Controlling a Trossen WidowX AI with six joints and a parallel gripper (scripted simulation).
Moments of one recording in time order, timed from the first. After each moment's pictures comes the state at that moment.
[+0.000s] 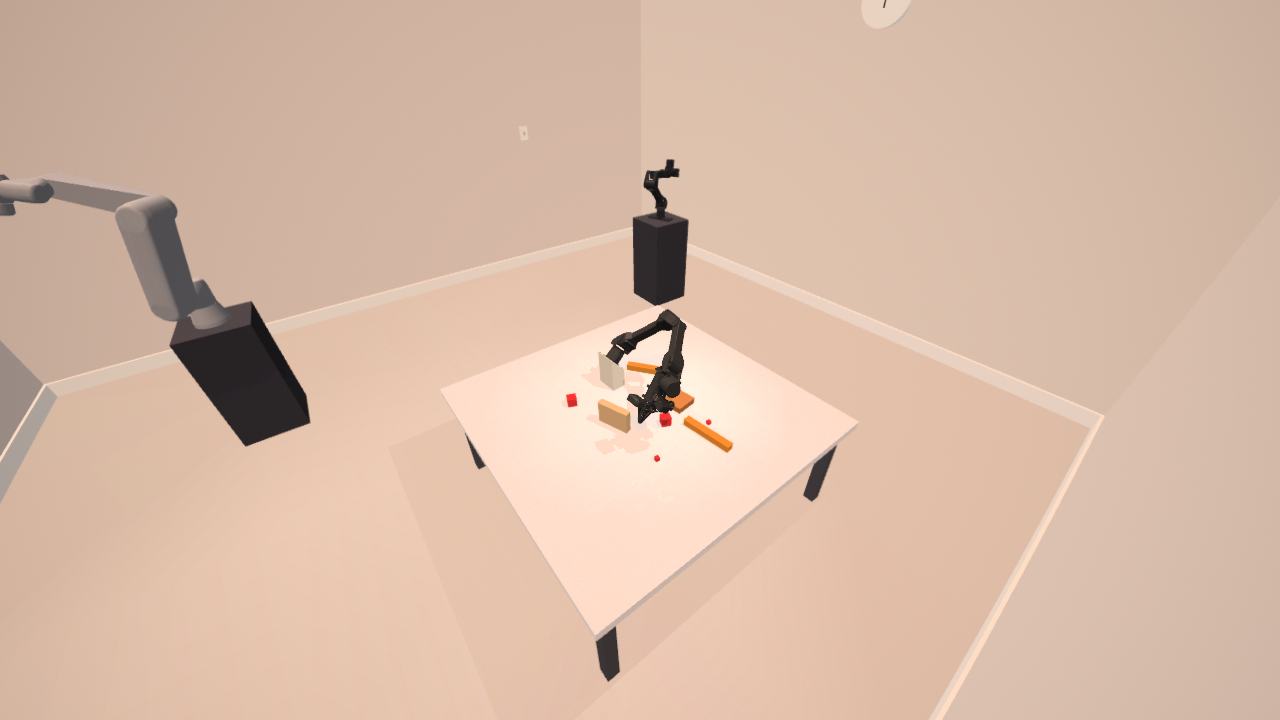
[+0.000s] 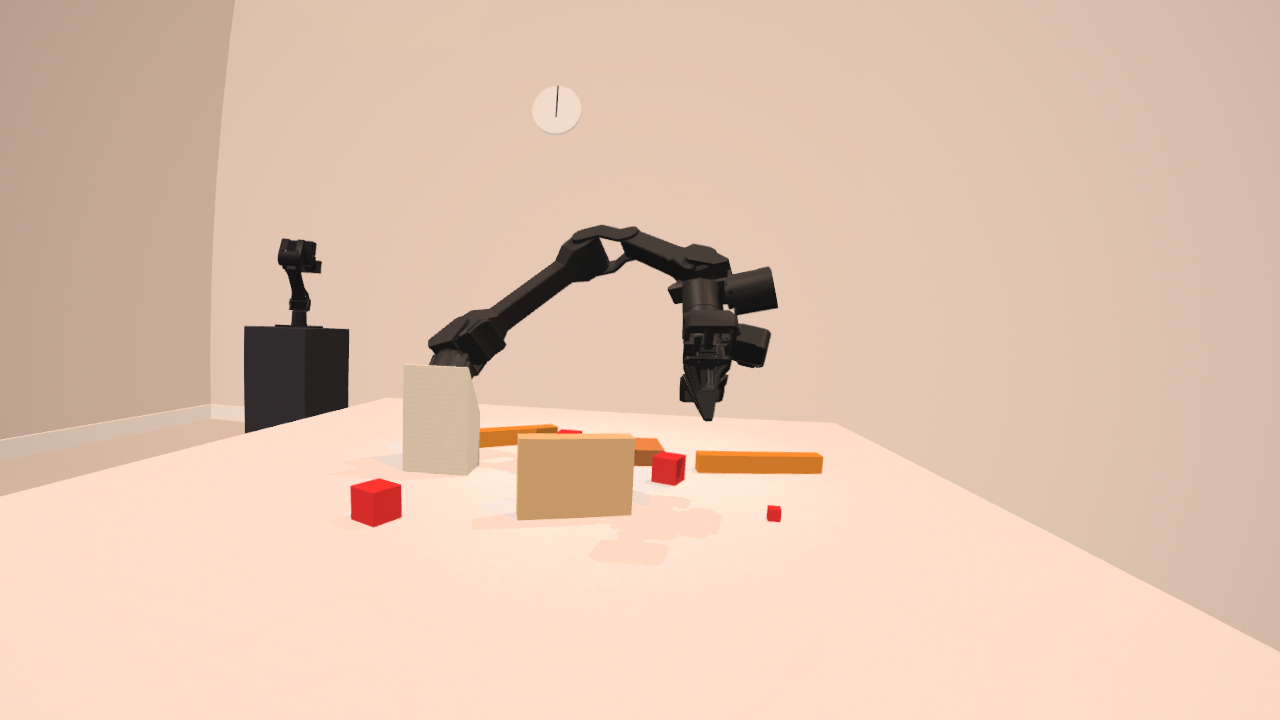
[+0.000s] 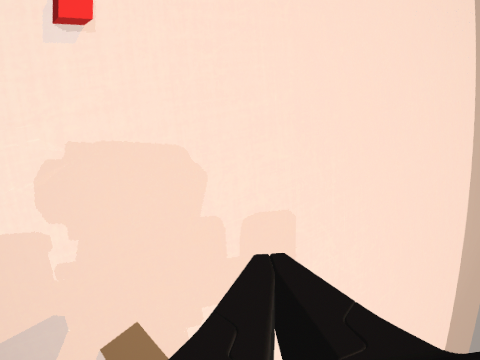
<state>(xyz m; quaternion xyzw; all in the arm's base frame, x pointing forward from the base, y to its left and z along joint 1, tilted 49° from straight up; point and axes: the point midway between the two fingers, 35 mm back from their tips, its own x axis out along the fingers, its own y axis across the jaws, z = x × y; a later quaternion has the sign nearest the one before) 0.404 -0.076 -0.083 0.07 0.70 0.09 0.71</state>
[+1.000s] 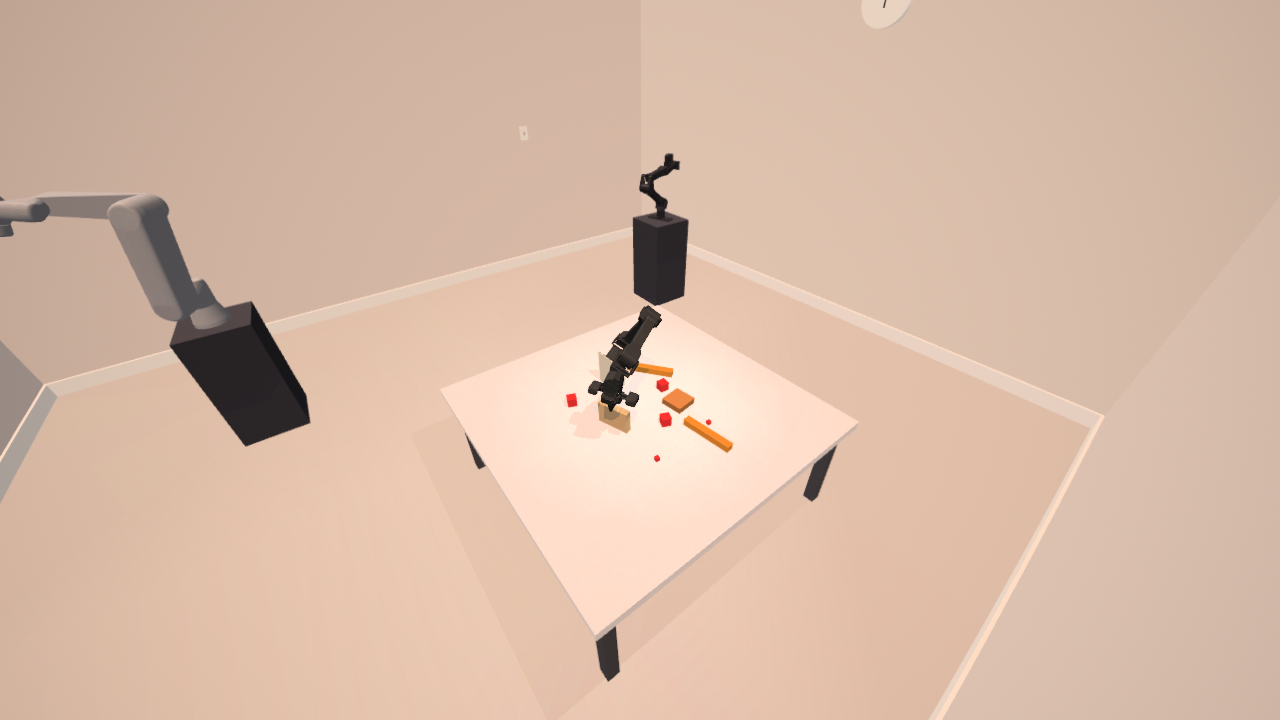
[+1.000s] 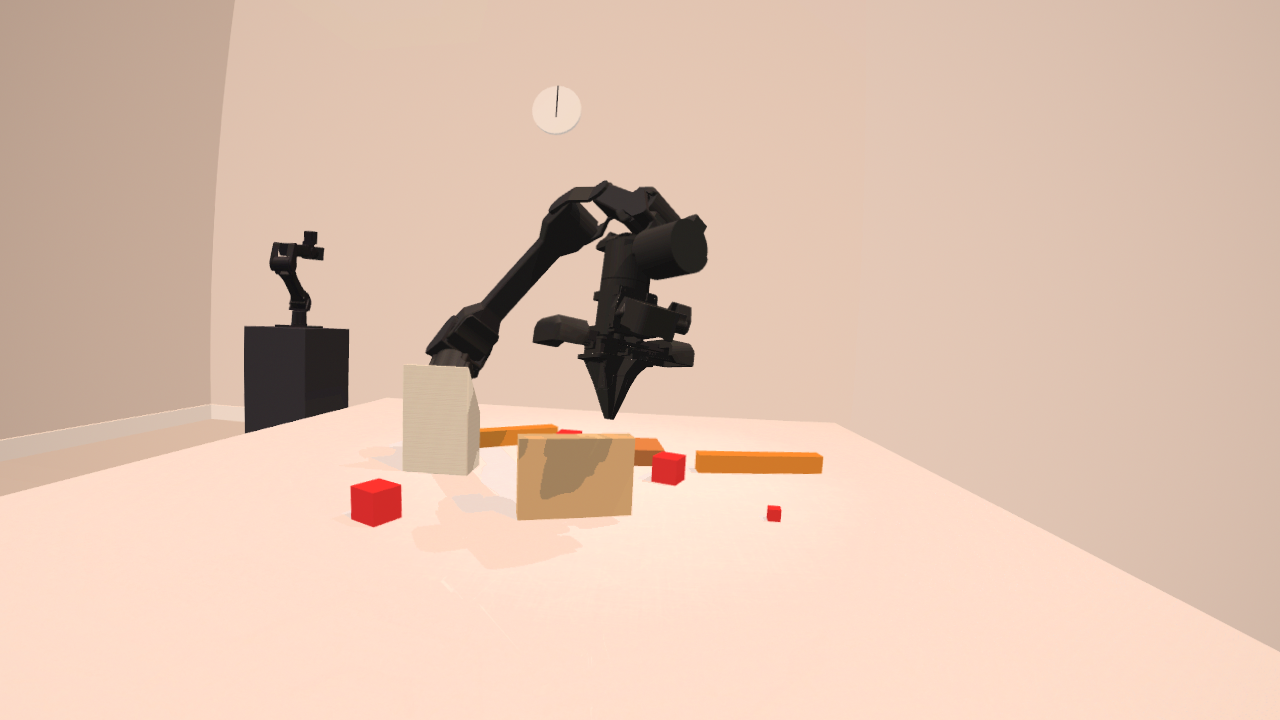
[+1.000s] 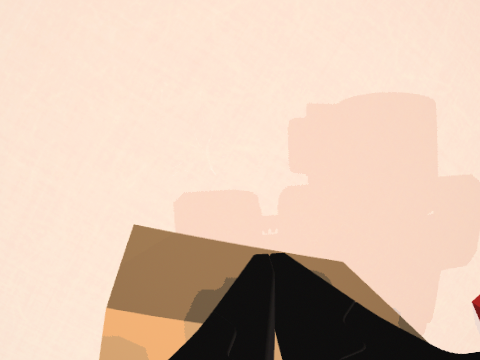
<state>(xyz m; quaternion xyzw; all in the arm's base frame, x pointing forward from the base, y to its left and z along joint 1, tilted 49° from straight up) 0.293 -0.134 -0.121 0.47 0.74 -0.09 0.47</state>
